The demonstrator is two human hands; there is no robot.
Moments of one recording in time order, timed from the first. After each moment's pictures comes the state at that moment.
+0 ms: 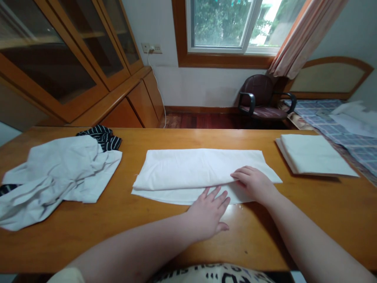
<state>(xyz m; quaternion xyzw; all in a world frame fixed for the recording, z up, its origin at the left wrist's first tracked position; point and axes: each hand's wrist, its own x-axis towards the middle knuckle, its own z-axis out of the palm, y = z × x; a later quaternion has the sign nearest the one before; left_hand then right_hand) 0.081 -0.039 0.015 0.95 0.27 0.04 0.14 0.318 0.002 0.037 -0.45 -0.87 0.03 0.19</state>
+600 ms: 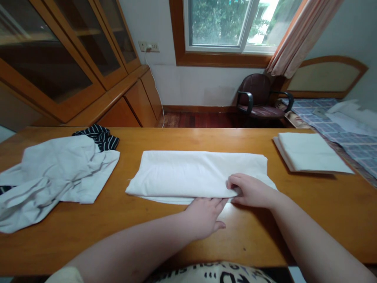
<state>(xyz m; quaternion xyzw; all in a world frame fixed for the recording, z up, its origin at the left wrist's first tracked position) 0.082 -0.044 0.024 0.95 0.28 -0.01 0.13 0.300 -0.013 0.065 -0.47 -0.84 0.27 0.06</state>
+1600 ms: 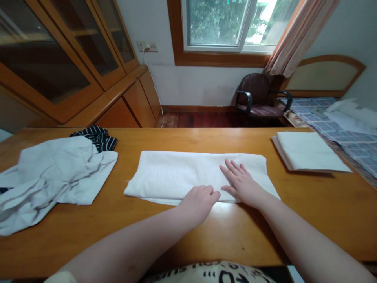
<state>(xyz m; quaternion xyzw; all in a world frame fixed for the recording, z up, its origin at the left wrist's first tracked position) 0.075 -0.020 0.041 0.94 0.32 -0.03 0.09 0.297 -0.007 0.024 -0.55 -0.83 0.08 0.04</state>
